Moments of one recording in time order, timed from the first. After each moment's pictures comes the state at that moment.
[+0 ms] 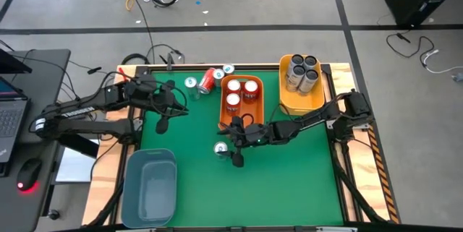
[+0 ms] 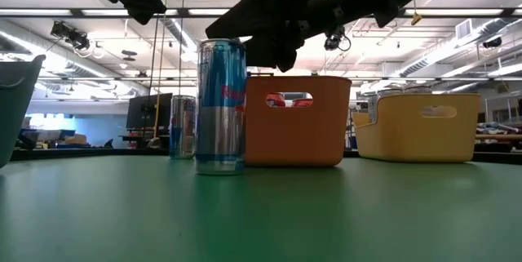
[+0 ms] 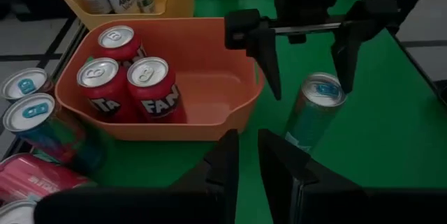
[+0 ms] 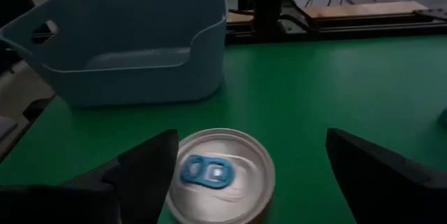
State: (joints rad) left arm 0.27 0.78 0.84 -0.59 0.26 0.18; right arm 0.16 1.81 1.02 0.44 0.13 0.13
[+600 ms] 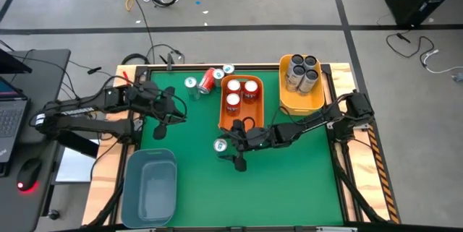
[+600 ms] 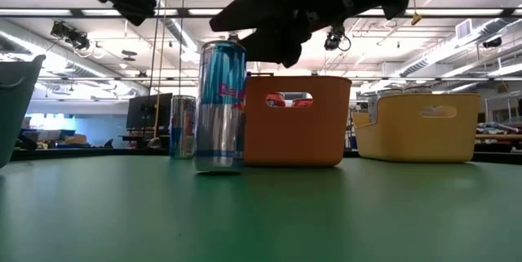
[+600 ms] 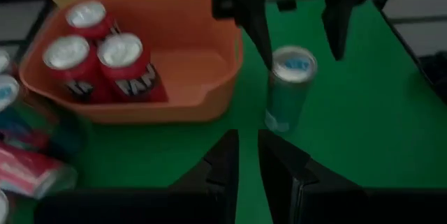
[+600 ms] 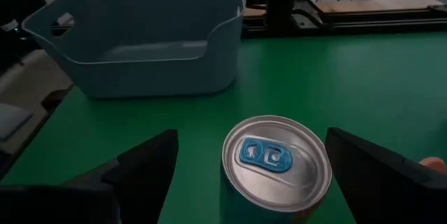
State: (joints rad) left arm 0.17 0.79 0.84 -0.67 0.20 0.15; right arm 0.20 1.80 1.02 0.40 0.14 0.15
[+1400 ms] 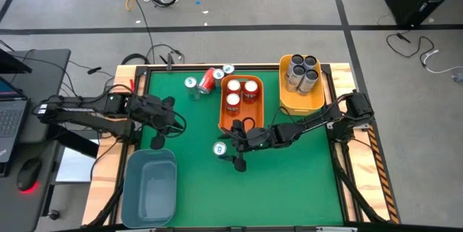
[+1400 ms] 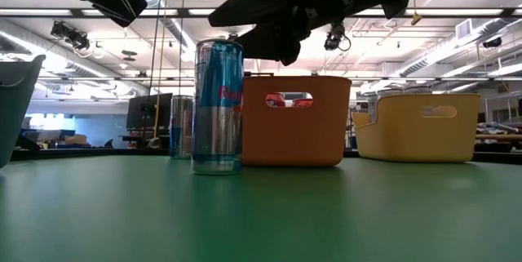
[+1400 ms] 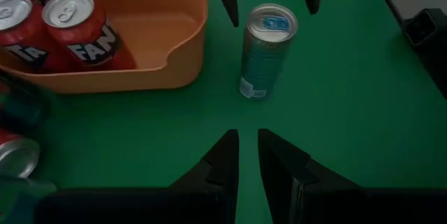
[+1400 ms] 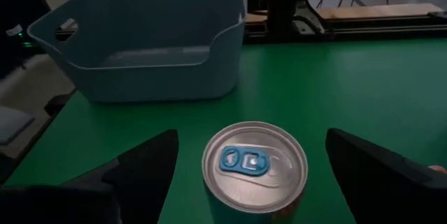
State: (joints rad) left arm -0.04 0.81 0.84 -0.76 0.07 0.04; right arm 0.20 1.80 1.02 0.42 0.14 0.14
